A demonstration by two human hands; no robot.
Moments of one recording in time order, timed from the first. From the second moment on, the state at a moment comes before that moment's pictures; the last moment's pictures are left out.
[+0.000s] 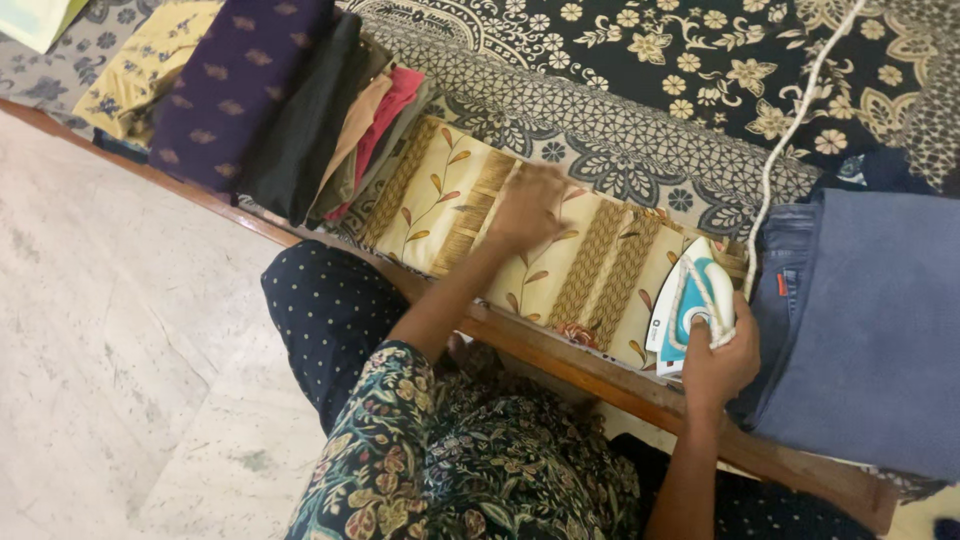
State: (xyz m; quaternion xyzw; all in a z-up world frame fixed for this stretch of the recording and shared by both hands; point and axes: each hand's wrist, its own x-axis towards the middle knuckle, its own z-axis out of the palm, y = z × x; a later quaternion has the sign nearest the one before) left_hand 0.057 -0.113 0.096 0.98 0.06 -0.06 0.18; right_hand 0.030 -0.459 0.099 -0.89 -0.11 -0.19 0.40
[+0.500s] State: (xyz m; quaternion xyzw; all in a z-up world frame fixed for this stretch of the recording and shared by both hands) left_hand 0.051 0.106 0.015 1.00 0.05 -0.04 -0.05; right_hand 0.030 -0.458 0.099 -0.88 -0.10 -0.19 0.42
